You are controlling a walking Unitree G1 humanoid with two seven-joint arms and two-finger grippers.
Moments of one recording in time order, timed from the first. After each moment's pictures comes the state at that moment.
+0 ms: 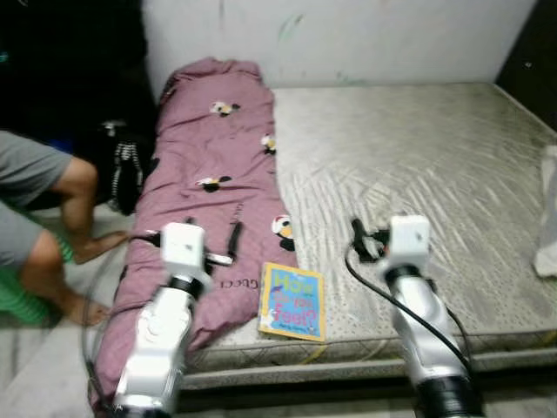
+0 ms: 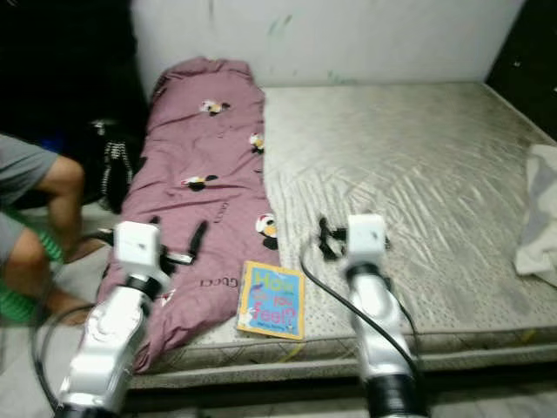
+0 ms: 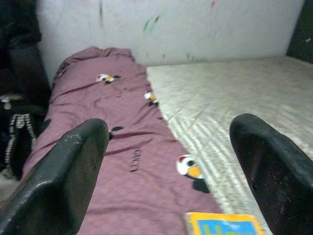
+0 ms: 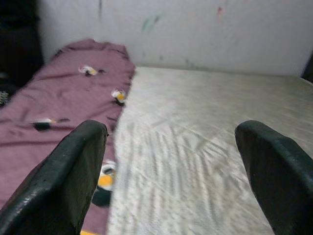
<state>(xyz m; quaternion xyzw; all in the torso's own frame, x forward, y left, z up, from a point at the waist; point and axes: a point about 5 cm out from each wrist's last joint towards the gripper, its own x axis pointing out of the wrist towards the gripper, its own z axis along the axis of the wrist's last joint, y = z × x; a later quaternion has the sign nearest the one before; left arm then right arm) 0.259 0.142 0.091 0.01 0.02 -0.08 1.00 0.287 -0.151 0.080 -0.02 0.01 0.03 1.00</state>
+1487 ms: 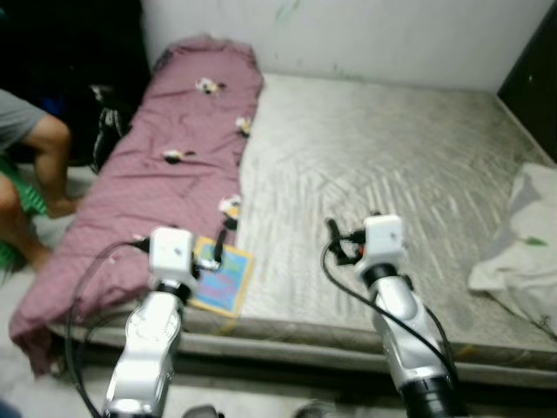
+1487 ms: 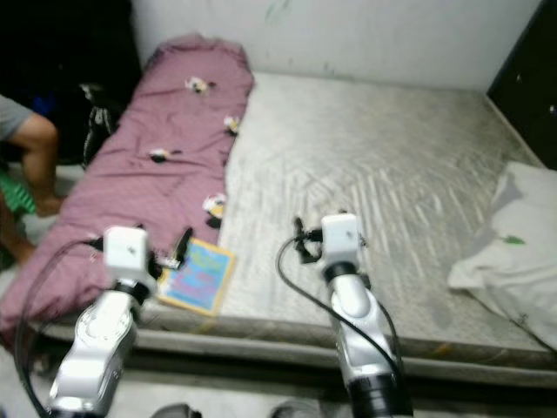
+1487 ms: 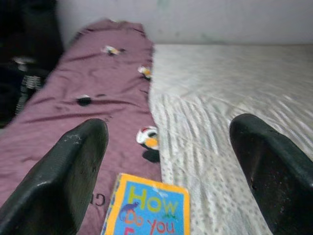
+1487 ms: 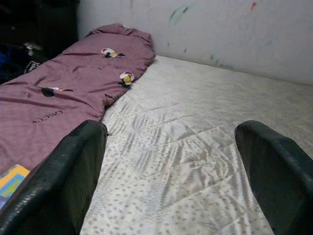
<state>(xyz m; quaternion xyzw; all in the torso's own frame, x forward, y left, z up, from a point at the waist) 0.255 0.148 0.084 0.02 0.04 -0.06 1.00 0.284 -0.136 0.080 -0.04 0.02 0.07 1.00</state>
